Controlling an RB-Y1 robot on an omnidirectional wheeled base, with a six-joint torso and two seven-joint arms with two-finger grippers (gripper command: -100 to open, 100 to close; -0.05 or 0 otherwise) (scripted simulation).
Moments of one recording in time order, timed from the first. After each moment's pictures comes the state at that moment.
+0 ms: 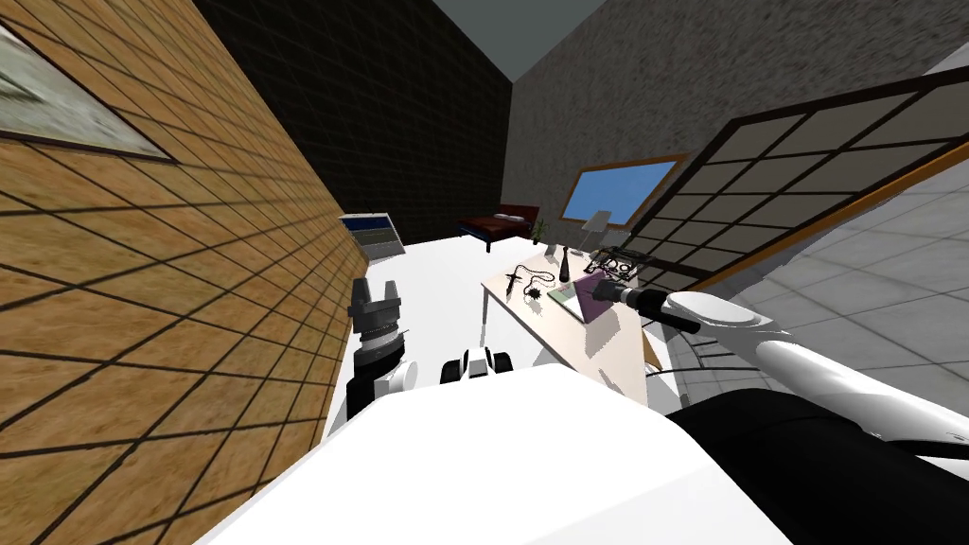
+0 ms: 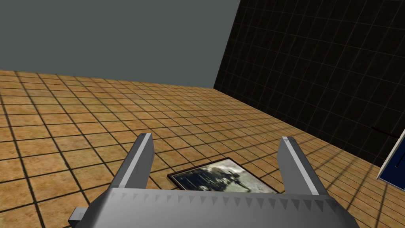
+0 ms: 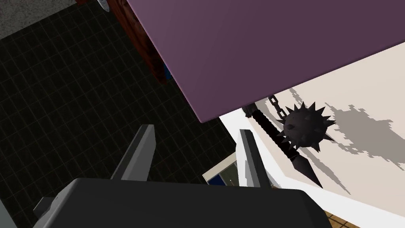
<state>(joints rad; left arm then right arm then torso) 0.53 -0.03 -0.07 -2.23 0.03 -0.63 -0.05 0.46 -1.26 -0.38 -1.36 0.99 -0.55 0.49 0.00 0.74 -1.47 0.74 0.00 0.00</state>
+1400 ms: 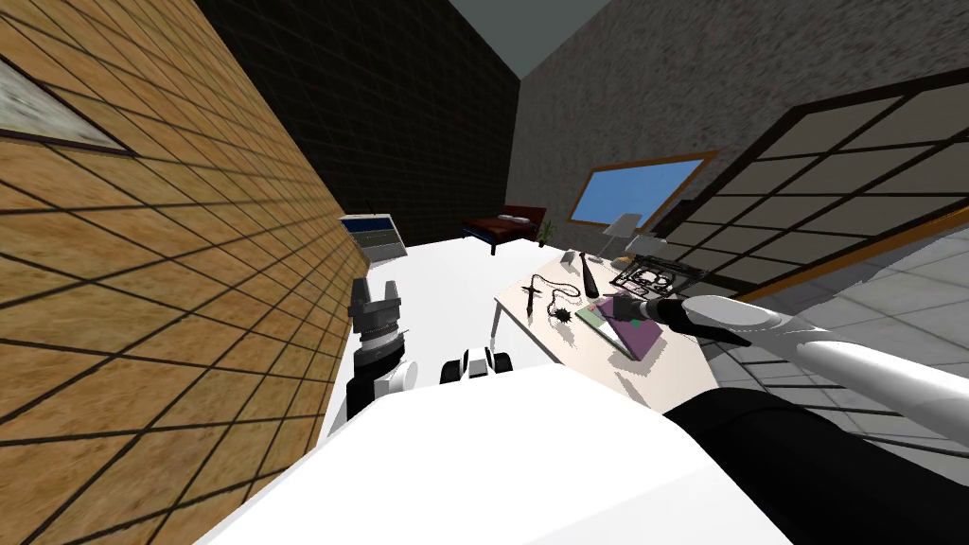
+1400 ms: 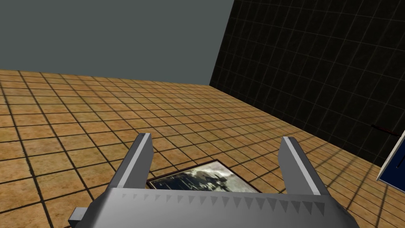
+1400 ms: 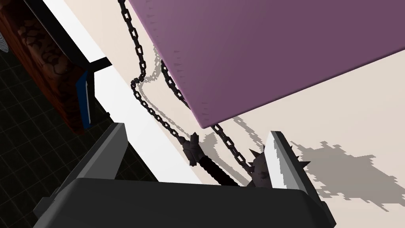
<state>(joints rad) 0.53 -0.03 -0.07 -2.23 0.03 -0.63 -0.05 0.65 -1.44 -0.31 -1.27 1.11 -0.64 0.41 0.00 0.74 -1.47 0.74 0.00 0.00</state>
